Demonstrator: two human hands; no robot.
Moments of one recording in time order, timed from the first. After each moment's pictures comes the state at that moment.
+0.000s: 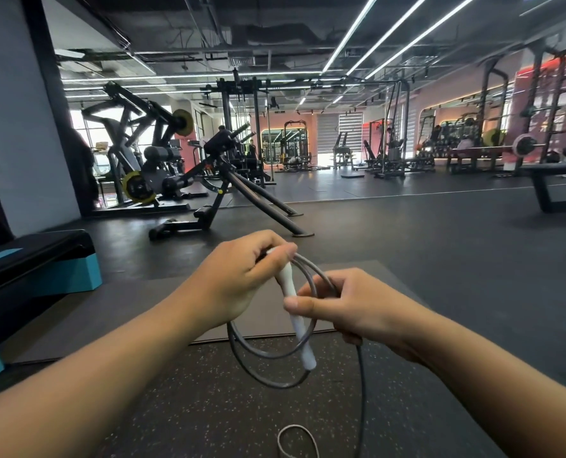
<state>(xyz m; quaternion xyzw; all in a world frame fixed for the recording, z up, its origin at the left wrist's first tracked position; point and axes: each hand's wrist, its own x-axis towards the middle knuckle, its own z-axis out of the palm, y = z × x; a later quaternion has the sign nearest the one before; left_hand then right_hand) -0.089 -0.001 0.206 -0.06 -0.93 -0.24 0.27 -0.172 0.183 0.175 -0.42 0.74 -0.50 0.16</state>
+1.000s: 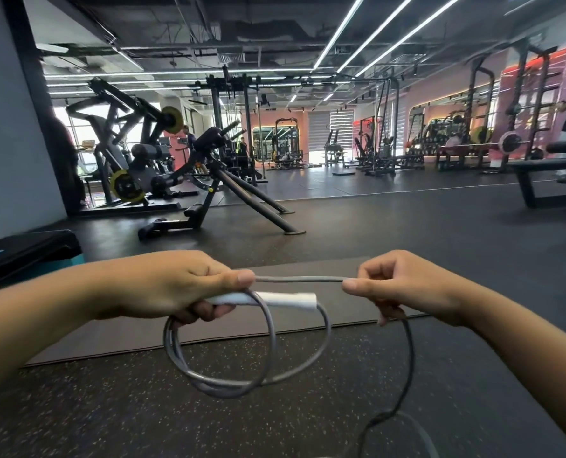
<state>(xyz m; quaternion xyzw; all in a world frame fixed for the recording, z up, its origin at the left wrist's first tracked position) -0.063 -0.037 0.235 -0.02 -0.94 -0.33 -0.10 -0.234 0.242 0.182 -0.43 0.78 -0.44 0.14</state>
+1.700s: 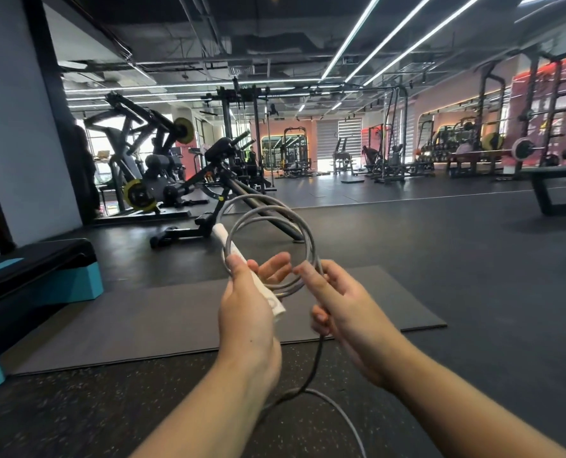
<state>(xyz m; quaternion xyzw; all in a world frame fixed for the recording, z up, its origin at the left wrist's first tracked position) -0.102 0.060 0.177 0.12 -0.47 -0.78 0.40 -0.172 0.151 0.147 -0.36 0.55 -0.74 0.15</state>
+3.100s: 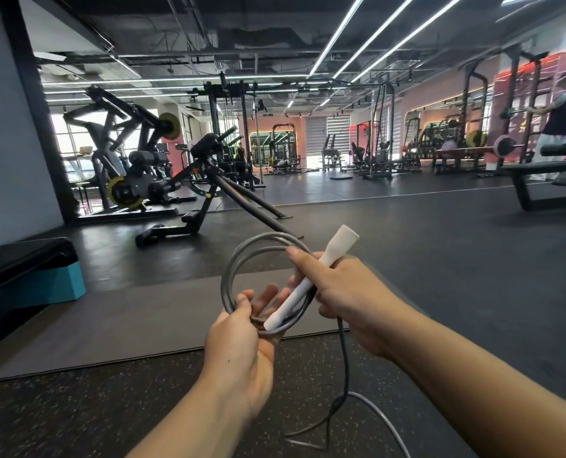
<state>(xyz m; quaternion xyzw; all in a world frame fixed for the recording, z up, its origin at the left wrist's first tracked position) -0.101 0.064 0.153 0.21 -0.34 -0.88 0.27 -0.177 0.170 0.184 -0.28 0.69 -0.66 0.10</state>
